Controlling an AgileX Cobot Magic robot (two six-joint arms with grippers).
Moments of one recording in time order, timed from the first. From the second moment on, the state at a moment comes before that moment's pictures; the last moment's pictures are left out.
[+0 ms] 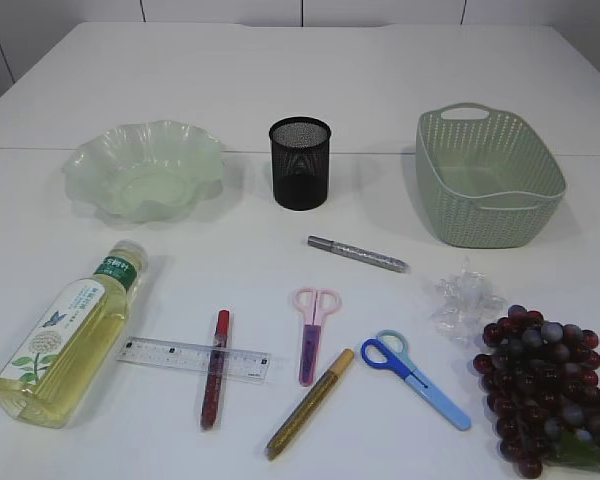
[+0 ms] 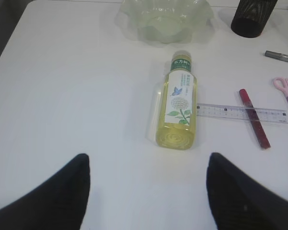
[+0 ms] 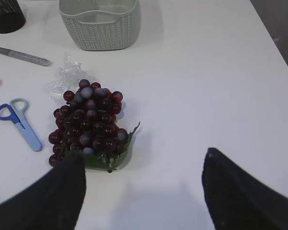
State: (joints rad) left arm -0.05 0.01 -0.53 -0.04 1.11 -0.07; right arm -0.01 -0.02 -0.50 -0.07 1.15 0.03
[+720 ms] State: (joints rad) left arm -0.05 0.01 -0.53 -0.05 1.11 -0.07; right arm -0.01 -0.02 -0.50 -0.07 1.15 0.03
